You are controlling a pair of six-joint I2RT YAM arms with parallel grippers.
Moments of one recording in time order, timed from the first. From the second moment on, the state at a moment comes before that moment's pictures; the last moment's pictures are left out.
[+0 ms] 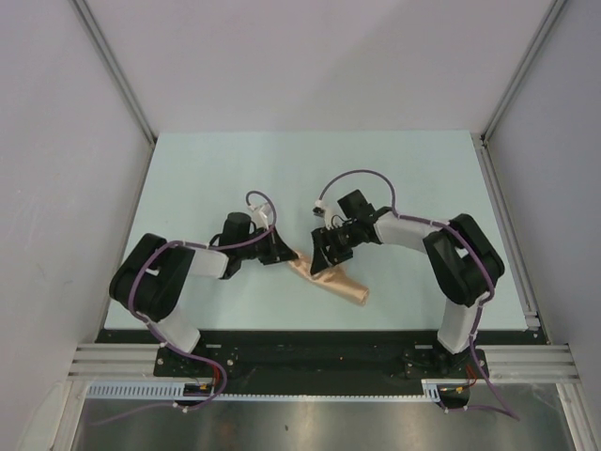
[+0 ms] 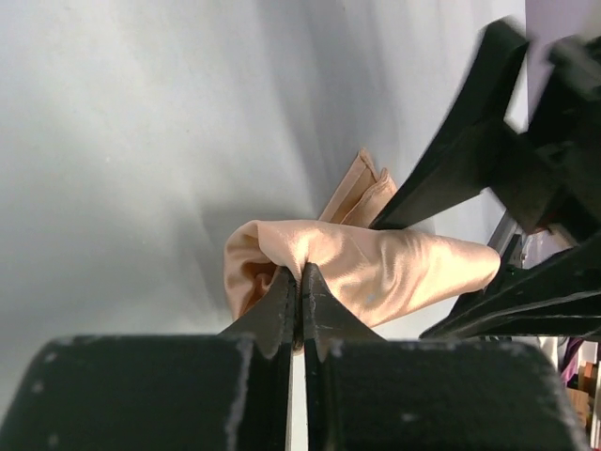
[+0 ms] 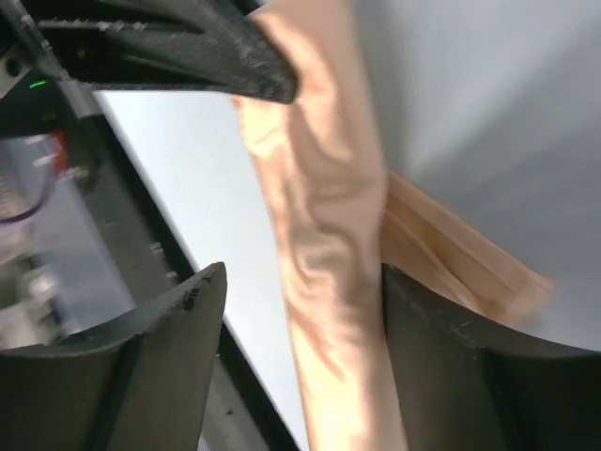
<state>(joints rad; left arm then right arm) -0.39 1.65 0.53 0.51 0.60 -0.65 0.59 1.86 1.09 -0.29 -0.76 0.17</state>
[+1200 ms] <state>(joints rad) -0.41 1.66 0.57 0.46 0.61 -0.61 0.99 1.78 1.08 -0.36 0.07 -0.04</state>
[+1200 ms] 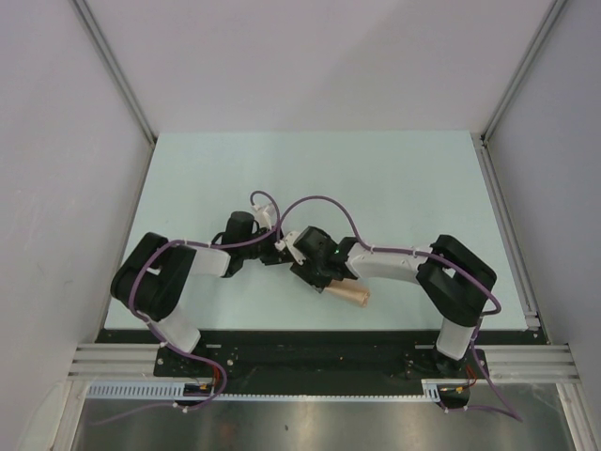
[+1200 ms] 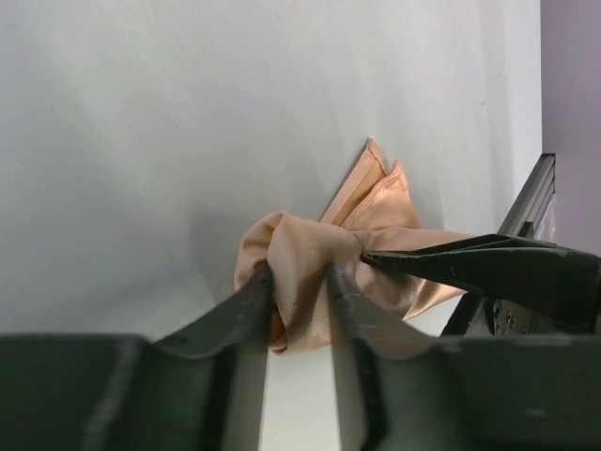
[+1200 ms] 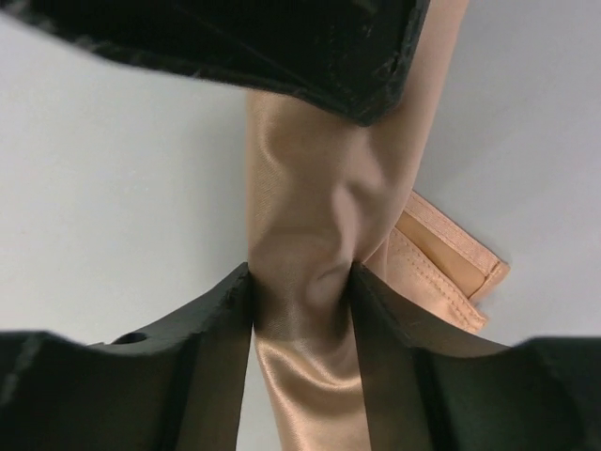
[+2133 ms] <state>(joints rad) -0.39 1.59 0.54 0.48 0.59 -0.60 0.67 1.89 1.10 -0.34 -0.69 0.07</state>
